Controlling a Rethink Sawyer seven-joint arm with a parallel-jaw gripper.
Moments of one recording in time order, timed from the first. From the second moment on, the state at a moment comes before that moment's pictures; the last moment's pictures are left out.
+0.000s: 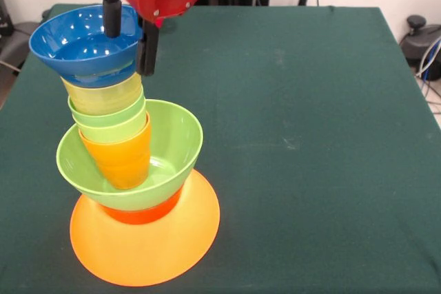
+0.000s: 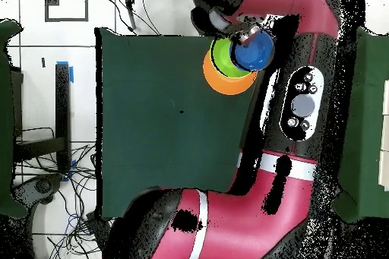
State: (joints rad) arm -0.27 -0.34 0.11 0.43 -0.31 1.51 2.47
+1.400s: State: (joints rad) arm -0.25 -0.76 -0.04 1.11 -0.14 1.17 2.47
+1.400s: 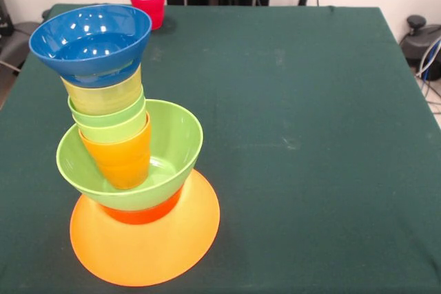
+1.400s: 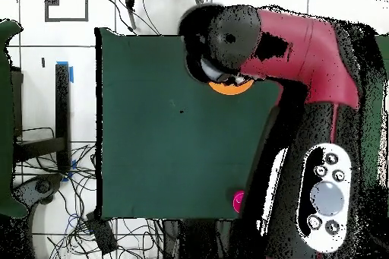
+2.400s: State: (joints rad) arm -0.23 -0.81 -0.11 1.60 -0.12 0.67 2.47
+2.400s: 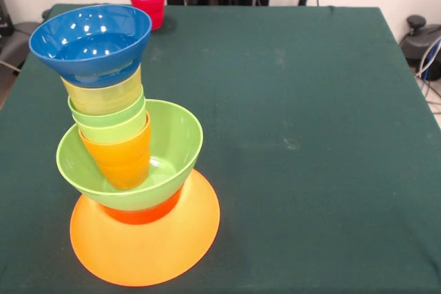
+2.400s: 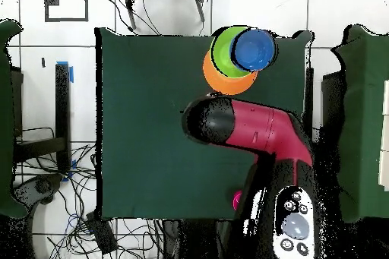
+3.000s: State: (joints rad) arm -0.23 -0.81 -0.14 1.79 -0.12 0.52 2.47
